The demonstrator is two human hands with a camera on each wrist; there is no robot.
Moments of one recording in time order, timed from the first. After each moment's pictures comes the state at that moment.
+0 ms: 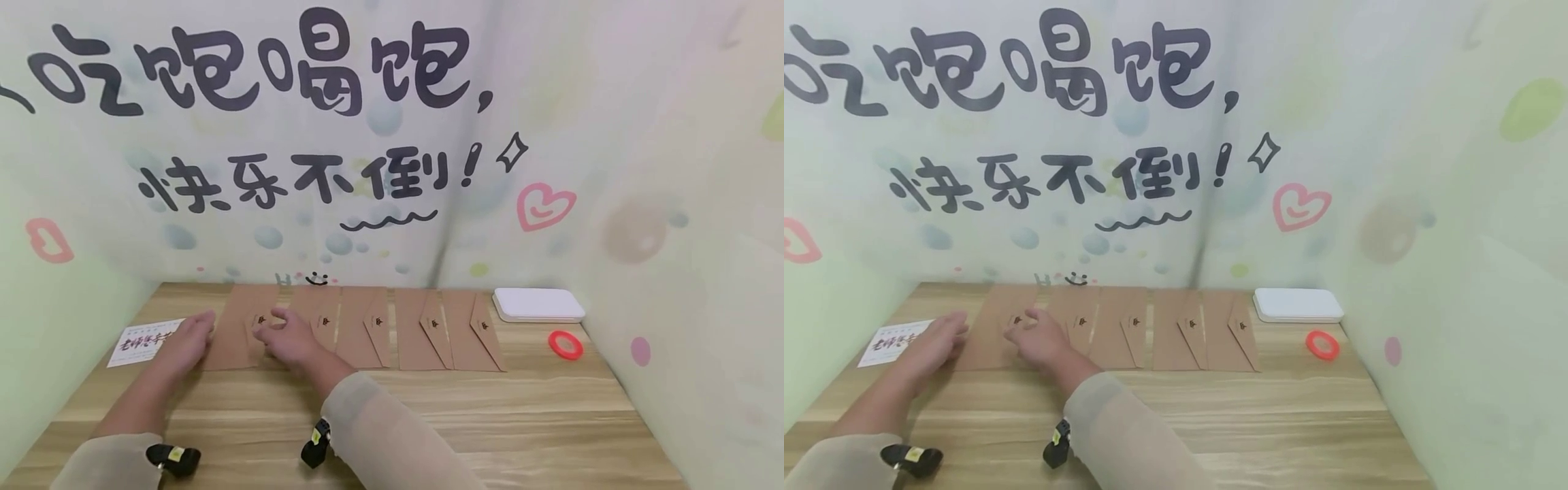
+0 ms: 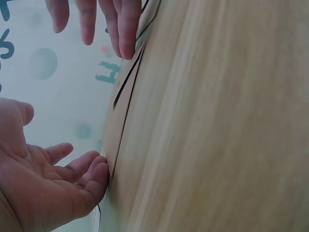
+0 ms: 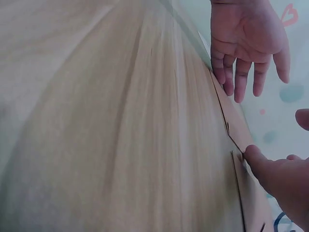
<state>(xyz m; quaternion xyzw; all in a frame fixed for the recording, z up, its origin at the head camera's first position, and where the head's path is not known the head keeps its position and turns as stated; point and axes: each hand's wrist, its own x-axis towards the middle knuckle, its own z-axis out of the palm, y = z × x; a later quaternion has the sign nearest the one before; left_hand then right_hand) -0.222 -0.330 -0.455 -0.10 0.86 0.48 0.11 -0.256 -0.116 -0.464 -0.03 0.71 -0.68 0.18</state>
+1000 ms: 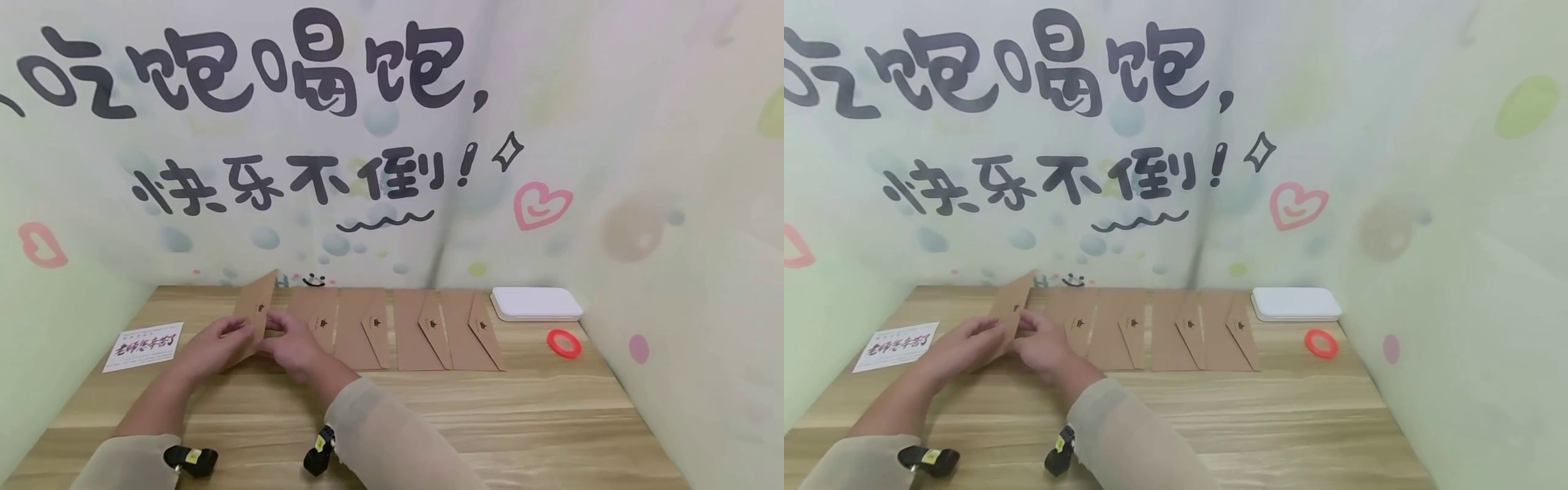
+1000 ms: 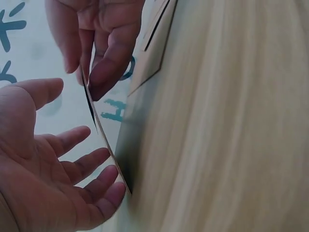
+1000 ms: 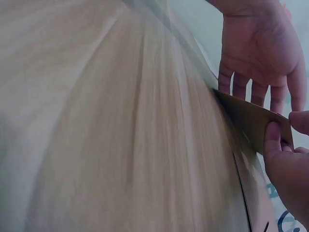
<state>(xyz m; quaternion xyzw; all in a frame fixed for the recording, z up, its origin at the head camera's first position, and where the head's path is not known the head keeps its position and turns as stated) -0.227 -0.290 -0.452 -0.05 0.89 0.44 0.14 -0.259 -0.109 -0.476 -0.07 0.64 -0.74 0.19</state>
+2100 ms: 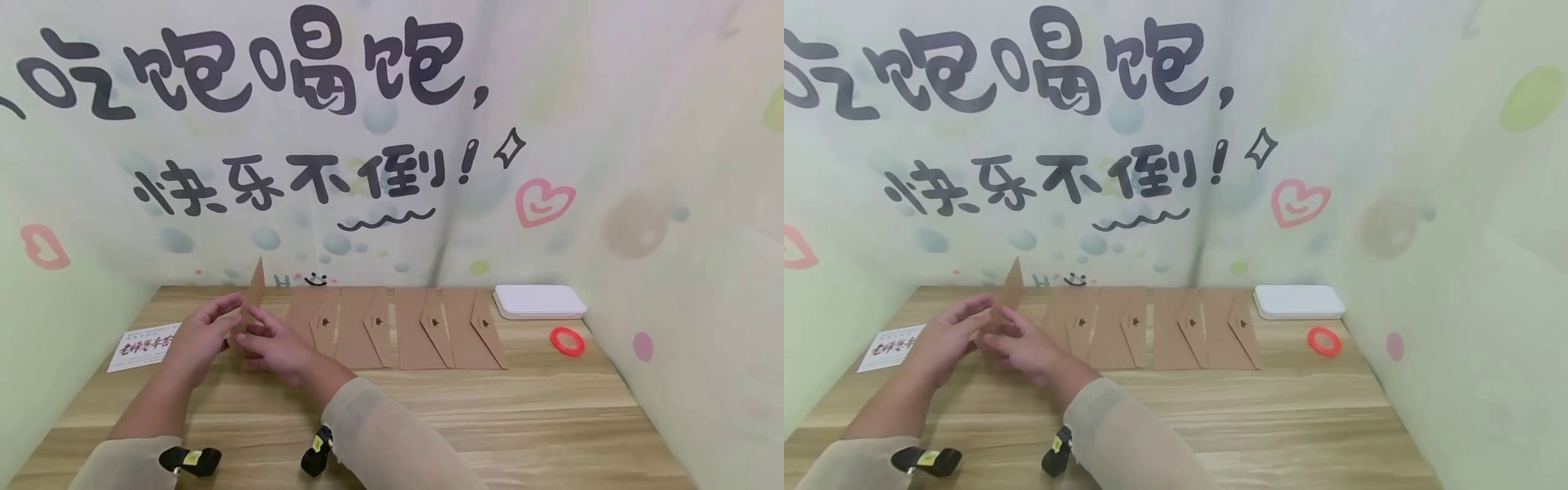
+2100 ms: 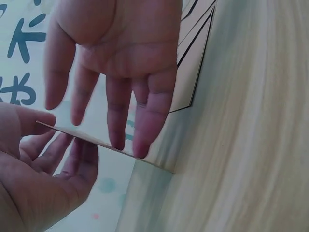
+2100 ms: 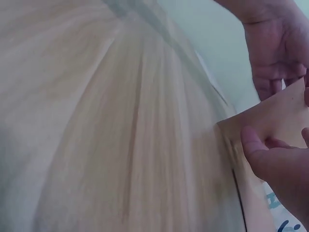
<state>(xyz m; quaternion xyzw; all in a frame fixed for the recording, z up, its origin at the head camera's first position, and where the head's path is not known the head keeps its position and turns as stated) -0.222 -0.283 -0.430 -0.07 0.83 0.55 0.02 -0.250 -0.112 -0.462 -0.12 0.59 -0.74 0.31</state>
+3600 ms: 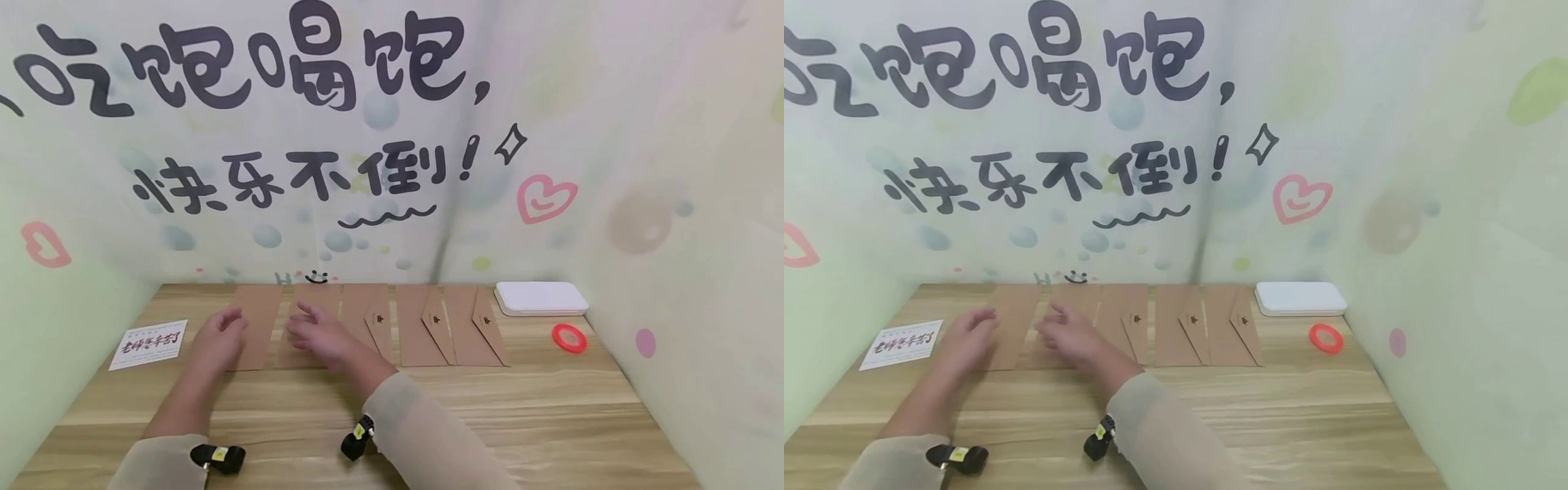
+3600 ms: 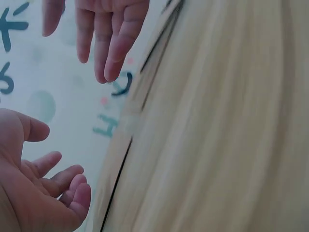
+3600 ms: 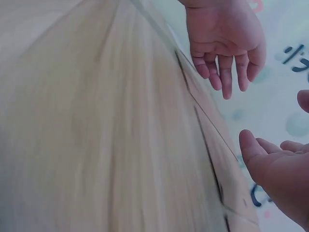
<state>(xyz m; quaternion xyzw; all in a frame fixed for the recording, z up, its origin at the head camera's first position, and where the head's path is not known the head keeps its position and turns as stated) -0.229 -0.270 -0.457 -0.16 0.85 0.51 0.02 -0.267 -0.051 -0.462 -0.12 0.65 -0.71 0.24</state>
